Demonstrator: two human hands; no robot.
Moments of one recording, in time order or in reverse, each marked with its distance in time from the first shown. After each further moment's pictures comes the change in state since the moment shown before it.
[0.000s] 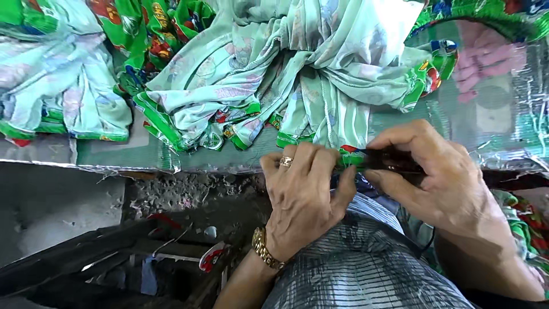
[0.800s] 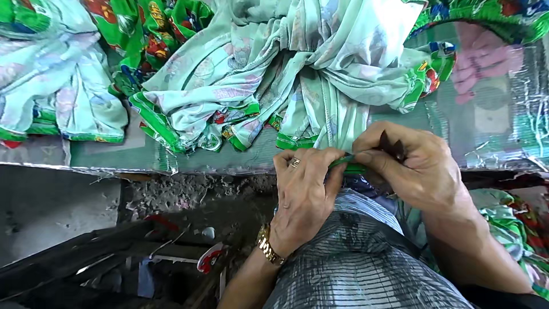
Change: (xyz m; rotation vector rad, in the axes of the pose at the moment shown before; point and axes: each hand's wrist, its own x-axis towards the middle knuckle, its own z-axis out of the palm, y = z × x) left_hand -0.010 -0.008 0.018 -0.287 0.050 -0.030; right_hand 0.012 0.013 0.016 0.332 -0.013 0.079
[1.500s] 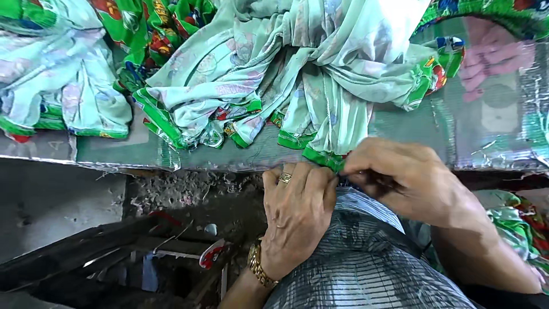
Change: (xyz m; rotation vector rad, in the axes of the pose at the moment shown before) left_hand -0.017 0.013 -0.020 0.339 -0.107 -0.026; right_hand -0.001 -0.002 0.001 -0.222 -0.163 -0.289
